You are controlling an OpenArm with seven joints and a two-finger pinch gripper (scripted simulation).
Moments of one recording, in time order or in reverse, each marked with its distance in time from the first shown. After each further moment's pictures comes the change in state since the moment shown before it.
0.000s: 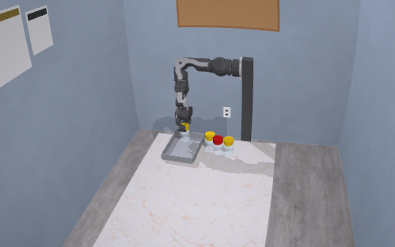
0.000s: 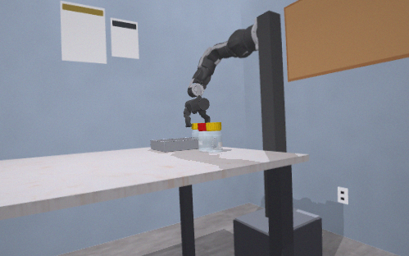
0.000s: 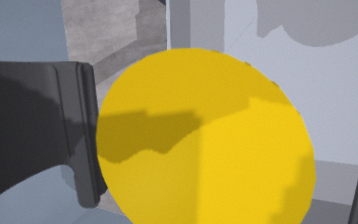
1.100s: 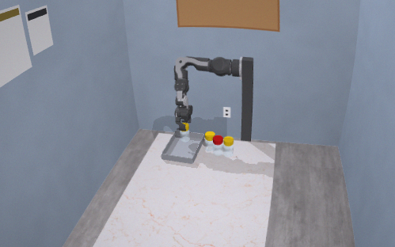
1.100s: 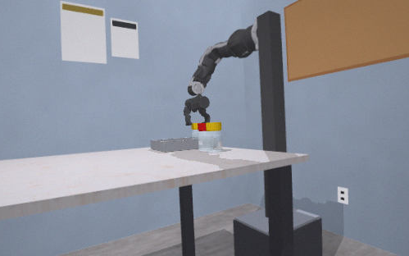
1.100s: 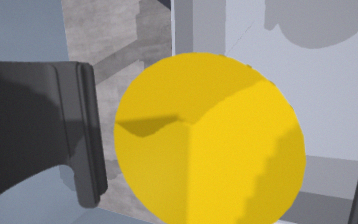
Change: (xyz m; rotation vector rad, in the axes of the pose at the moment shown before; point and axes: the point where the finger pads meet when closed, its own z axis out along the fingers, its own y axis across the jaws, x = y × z) arm 0.000 0.000 -0.008 -0.004 0.000 0.000
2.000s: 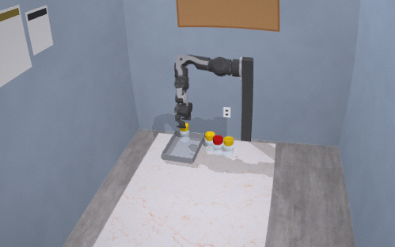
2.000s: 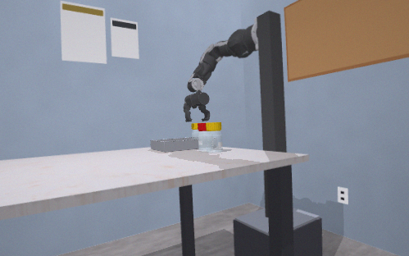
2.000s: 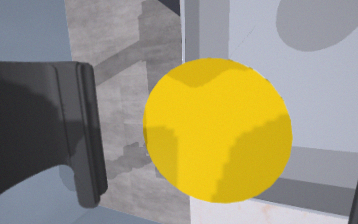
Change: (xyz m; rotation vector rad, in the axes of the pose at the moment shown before) arm 0.000 0.000 -0.017 0.003 0.000 0.000
